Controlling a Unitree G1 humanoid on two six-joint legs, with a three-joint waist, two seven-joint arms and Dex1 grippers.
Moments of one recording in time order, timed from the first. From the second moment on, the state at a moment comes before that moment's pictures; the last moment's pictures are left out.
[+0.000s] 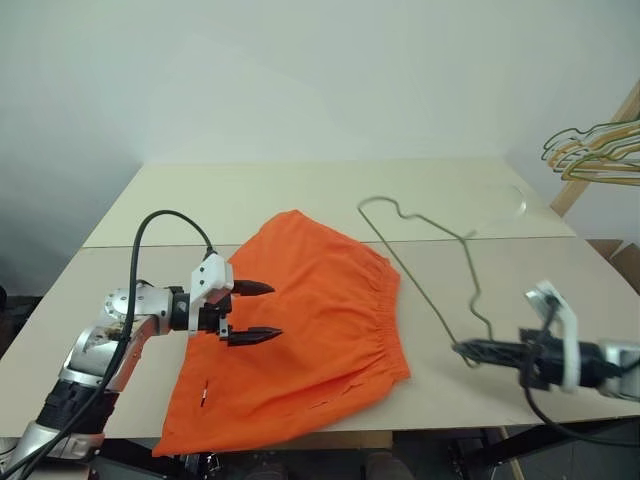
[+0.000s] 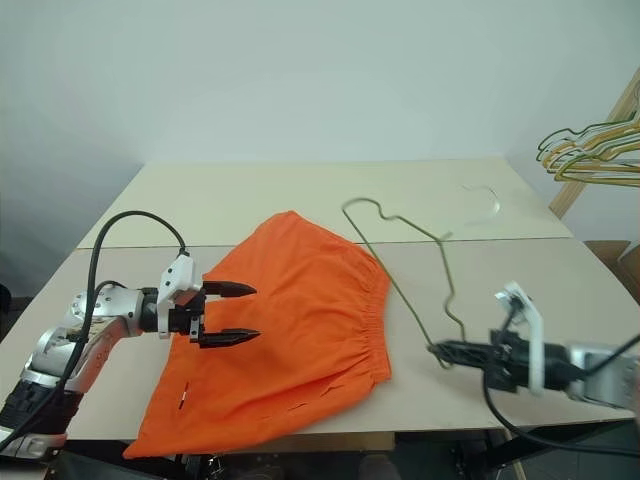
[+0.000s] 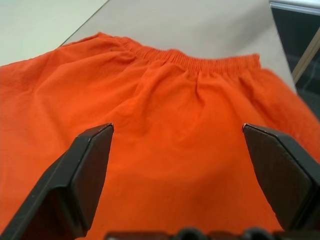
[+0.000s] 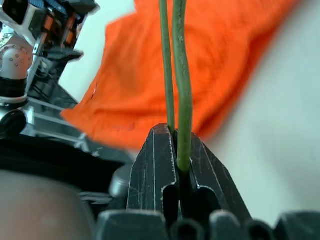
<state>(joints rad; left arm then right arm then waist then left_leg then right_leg) -0.30 0.81 -0.10 -0.09 -0.39 0.28 -1.24 0.11 -1.05 -0.45 -0.15 1.20 1.44 0.92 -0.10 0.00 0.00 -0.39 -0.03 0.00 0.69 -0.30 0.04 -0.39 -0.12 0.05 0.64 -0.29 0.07</state>
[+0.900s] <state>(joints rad) -0.30 0.83 -0.14 -0.13 -0.31 0.22 -1.30 0.32 -1.17 -0.32 -0.08 1.04 1.47 1.19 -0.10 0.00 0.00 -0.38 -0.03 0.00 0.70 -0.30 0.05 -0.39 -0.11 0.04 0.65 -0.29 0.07</state>
